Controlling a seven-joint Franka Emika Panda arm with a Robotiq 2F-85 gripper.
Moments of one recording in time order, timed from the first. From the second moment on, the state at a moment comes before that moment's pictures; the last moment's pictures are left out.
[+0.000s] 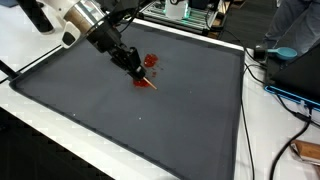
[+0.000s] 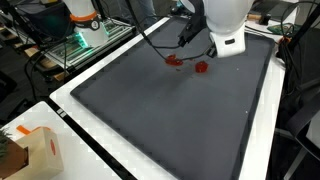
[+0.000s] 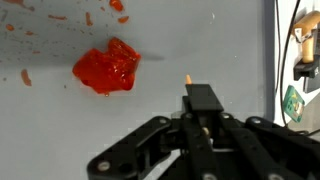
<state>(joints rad) -0.11 0.65 0.13 -1.58 0.65 2.06 -0.25</state>
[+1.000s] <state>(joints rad) -0.09 0.59 0.11 -1.55 0.60 2.06 -0.12</state>
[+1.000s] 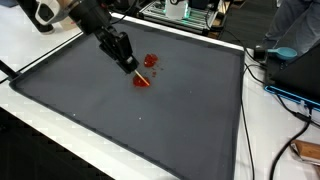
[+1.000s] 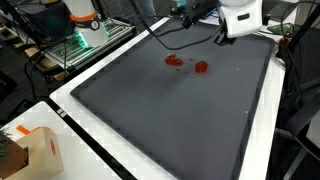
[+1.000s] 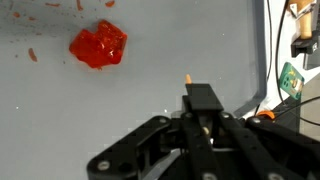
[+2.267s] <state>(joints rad) 0.03 0.49 0.05 -1.54 0.19 2.03 0.14</state>
